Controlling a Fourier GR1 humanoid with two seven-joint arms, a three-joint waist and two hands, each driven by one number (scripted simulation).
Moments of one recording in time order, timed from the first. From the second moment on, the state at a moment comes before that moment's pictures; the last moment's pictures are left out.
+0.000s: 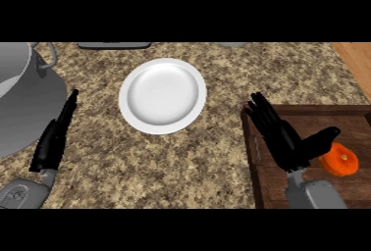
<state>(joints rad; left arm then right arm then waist) -0.17 0.57 -0.34 -1.38 0.09 0.41 0.00 -0.16 -0.19 0.20 -1.46 -0.42 0.04 0.04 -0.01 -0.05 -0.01</state>
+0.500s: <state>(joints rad) -0.07 0.60 -0.28 -1.38 0.13 0.42 -0.05 -0.08 -0.24 -0.28 -1.58 -0.37 -0.46 -0.13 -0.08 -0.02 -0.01</state>
